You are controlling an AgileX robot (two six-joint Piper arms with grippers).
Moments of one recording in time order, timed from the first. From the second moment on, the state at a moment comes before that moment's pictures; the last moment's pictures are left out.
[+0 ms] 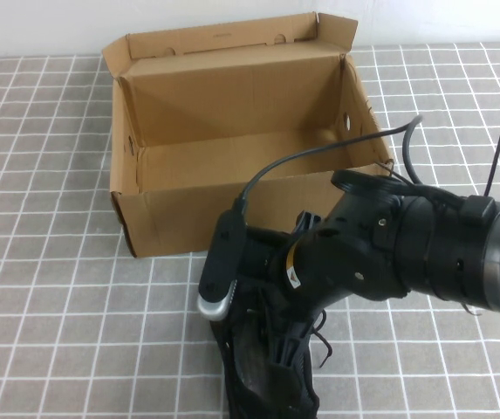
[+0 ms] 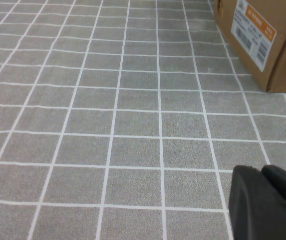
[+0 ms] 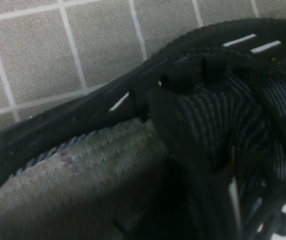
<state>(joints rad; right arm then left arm) 0.90 1.76 -1.25 -0.10 0.66 -0.35 -0.05 -0.01 0.03 -0.02 0.39 0.04</state>
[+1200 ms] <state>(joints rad) 0.90 1.57 -1.53 -0.02 1.01 -0.28 -0.05 -0.01 0.03 -0.02 0.39 0.04</state>
